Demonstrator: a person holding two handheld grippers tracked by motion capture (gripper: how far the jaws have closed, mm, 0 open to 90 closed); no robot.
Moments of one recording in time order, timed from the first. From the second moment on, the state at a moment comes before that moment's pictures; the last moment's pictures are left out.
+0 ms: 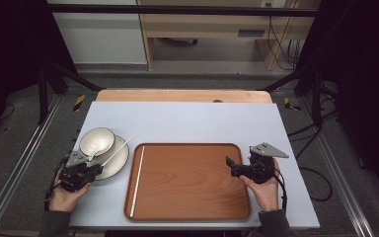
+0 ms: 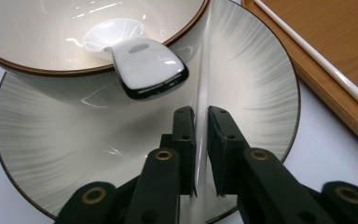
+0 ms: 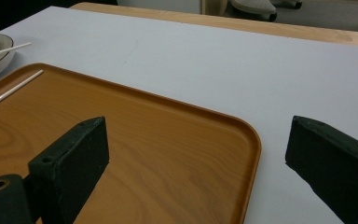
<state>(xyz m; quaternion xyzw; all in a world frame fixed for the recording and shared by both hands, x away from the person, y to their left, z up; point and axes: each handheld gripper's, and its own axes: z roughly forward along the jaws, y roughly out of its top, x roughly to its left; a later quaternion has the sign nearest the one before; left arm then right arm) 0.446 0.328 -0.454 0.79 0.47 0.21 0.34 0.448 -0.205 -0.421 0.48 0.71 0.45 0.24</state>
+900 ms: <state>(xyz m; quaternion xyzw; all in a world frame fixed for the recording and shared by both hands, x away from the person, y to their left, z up) 0.428 0.305 -0.440 0.78 0.47 0.21 0.36 0.447 -0.206 -0.419 0.48 0.71 0.45 0.25</state>
